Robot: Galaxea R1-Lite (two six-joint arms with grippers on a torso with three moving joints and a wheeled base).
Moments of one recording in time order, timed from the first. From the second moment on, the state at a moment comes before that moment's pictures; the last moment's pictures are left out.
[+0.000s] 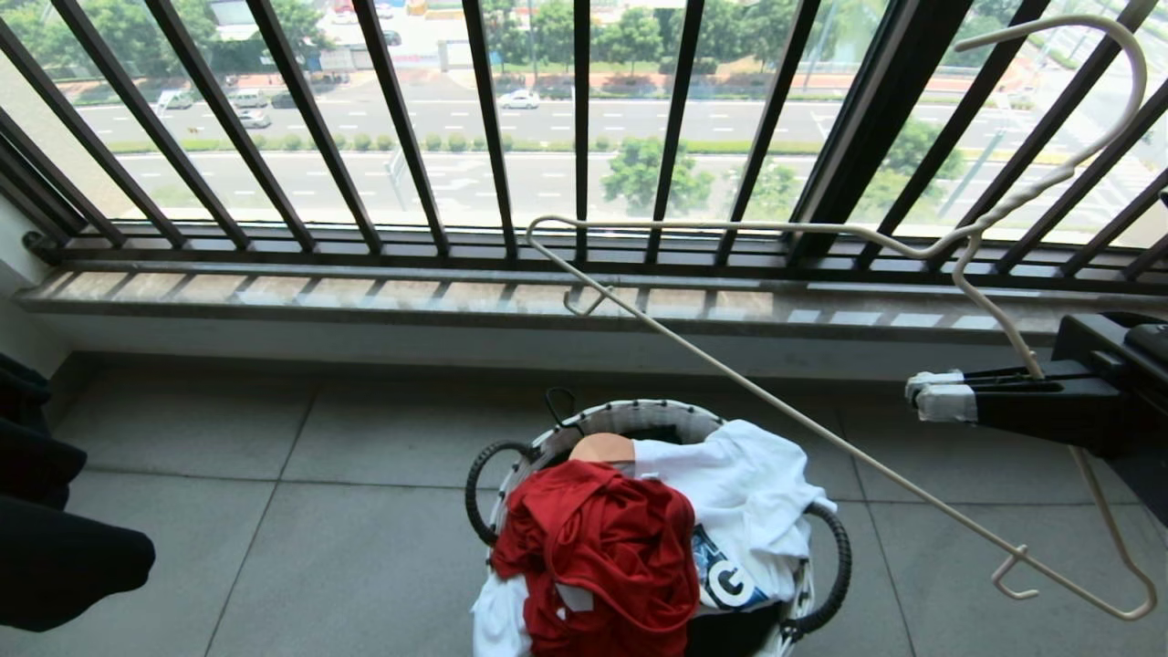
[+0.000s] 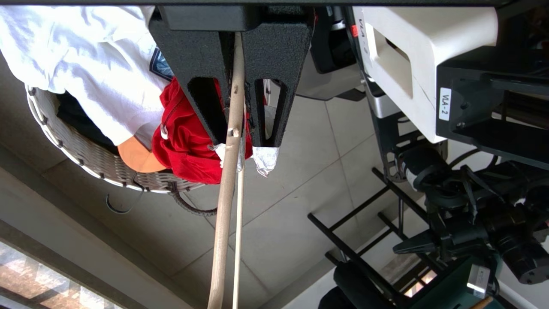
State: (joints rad) left arm 0.01 0.00 0.00 0.00 0.05 -0.09; right arm 0.14 1.21 -0.88 -0.08 1.03 -0.14
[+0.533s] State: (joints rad) left arm 0.01 0.00 0.00 0.00 0.05 -0.09; right arm 0.10 1.17 -0.89 -0.08 1.02 -0.14
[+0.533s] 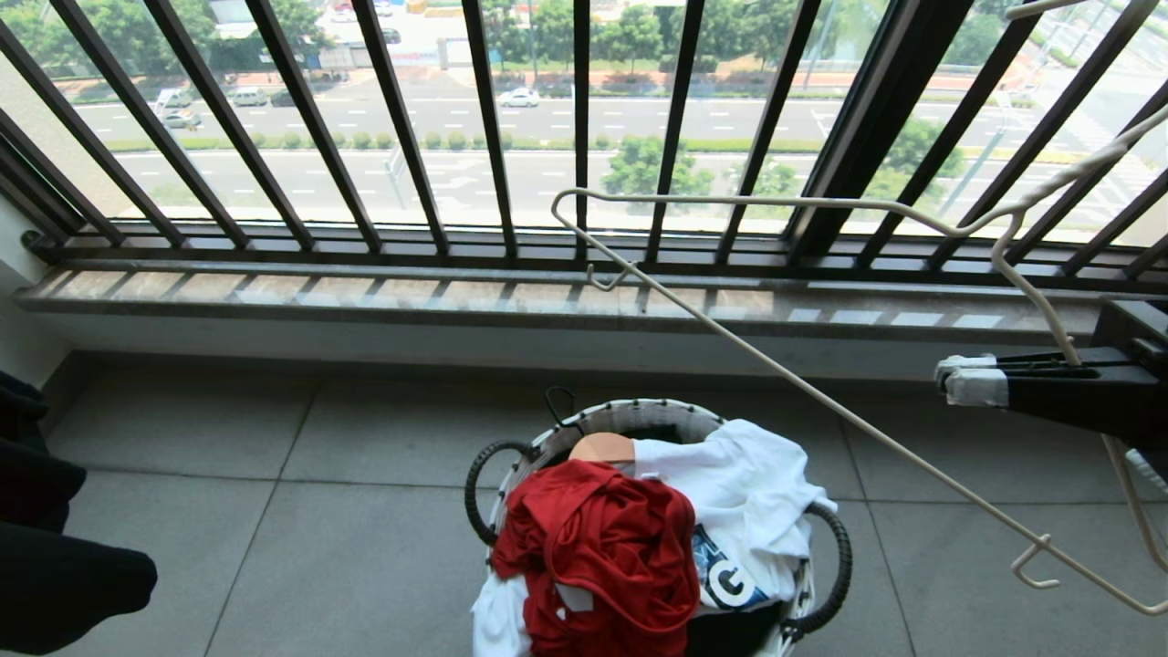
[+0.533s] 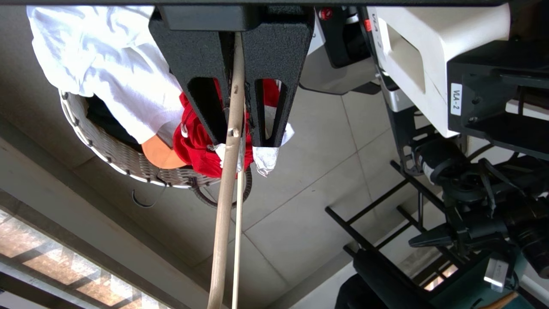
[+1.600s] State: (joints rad) left arm -0.10 0.72 -0.49 0.01 -0.26 -0.06; right arm 0.10 1.11 -0.90 -0.08 0.97 -0.14
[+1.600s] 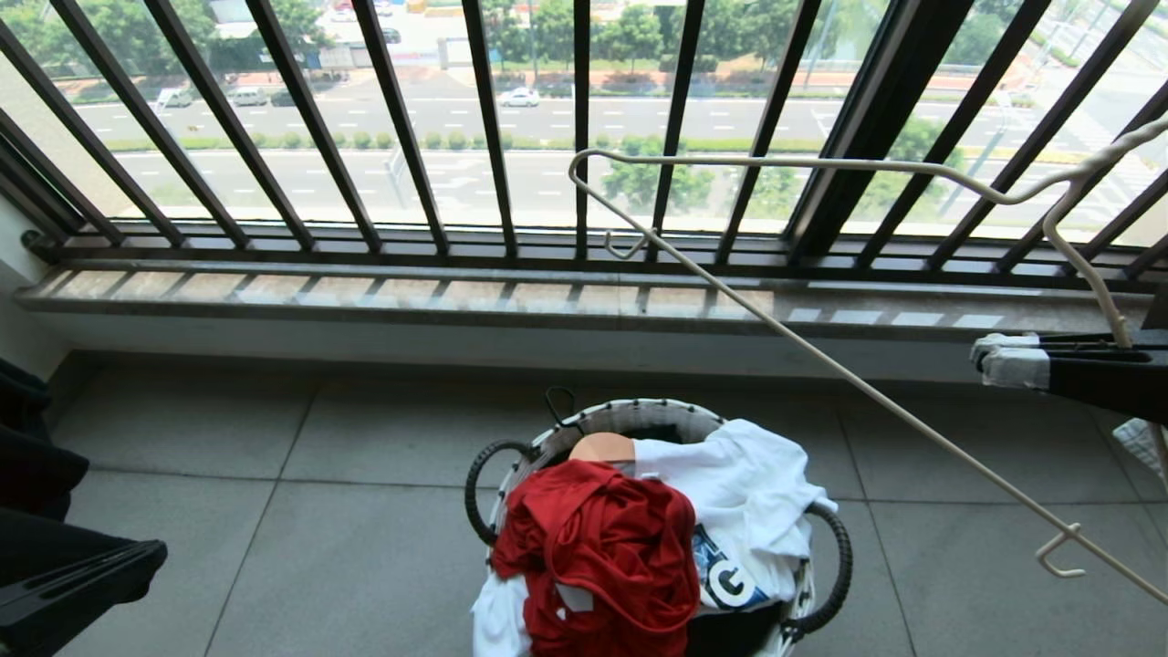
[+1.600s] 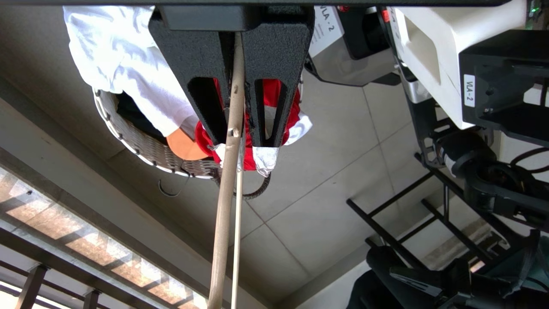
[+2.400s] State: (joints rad) left arm -0.61 1.75 -1.00 0.02 -0.31 -0.22; right arm 0.07 1.18 -0.91 -0.08 0.95 -0.14
